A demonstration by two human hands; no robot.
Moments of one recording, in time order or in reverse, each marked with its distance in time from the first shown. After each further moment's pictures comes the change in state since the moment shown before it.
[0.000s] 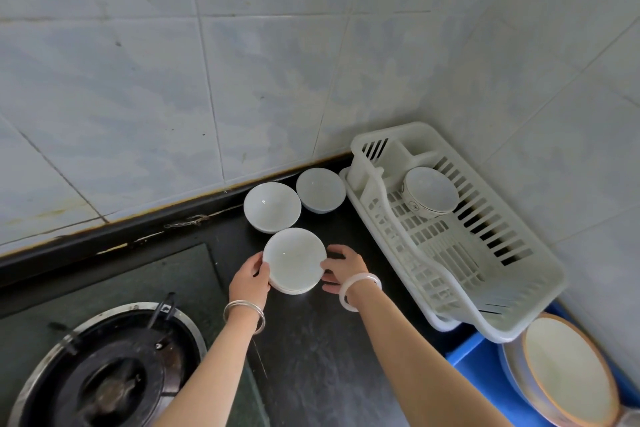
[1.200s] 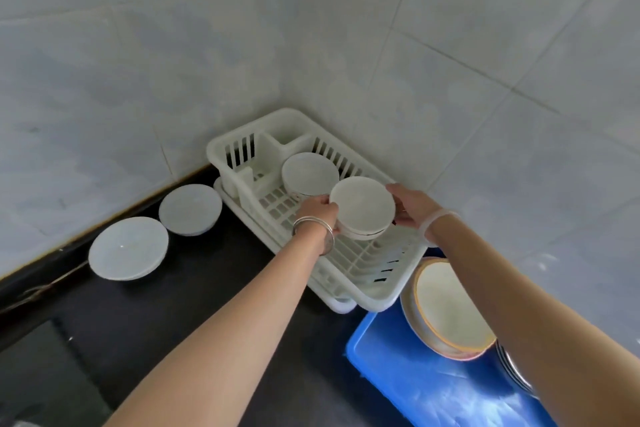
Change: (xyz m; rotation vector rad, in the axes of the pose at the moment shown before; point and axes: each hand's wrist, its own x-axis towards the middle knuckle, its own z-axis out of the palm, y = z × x) left_hand -0.085 0.116 0.279 0.074 -0.602 -0.003; right_hand -0.010 -0.008 -0.306 0.137 0.360 -0.151
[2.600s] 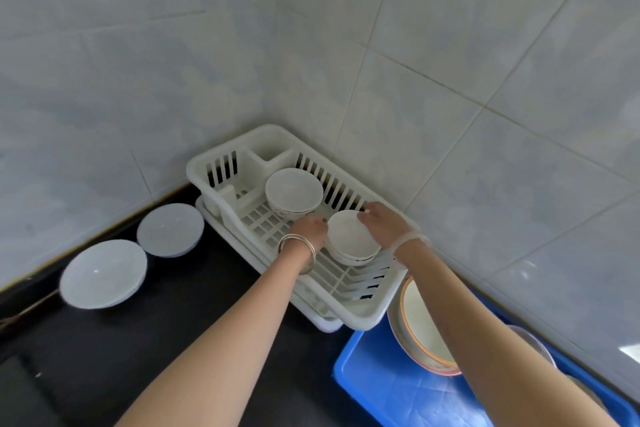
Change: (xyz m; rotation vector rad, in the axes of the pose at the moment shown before) left_hand 0.019 -0.005 0.001 0.553 -0.122 0.131; right_hand 0.009 0.011 0.016 -0.517 0.058 -0.197
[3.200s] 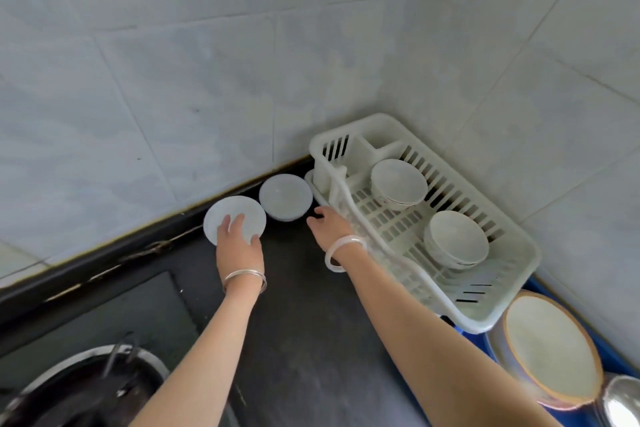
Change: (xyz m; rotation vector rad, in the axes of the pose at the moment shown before) left_hand -0.100 -0.169 -0.168 0.103 0.862 -0.163; right_hand -0.060 -0.151 0.200 0.003 -0.266 -0.217
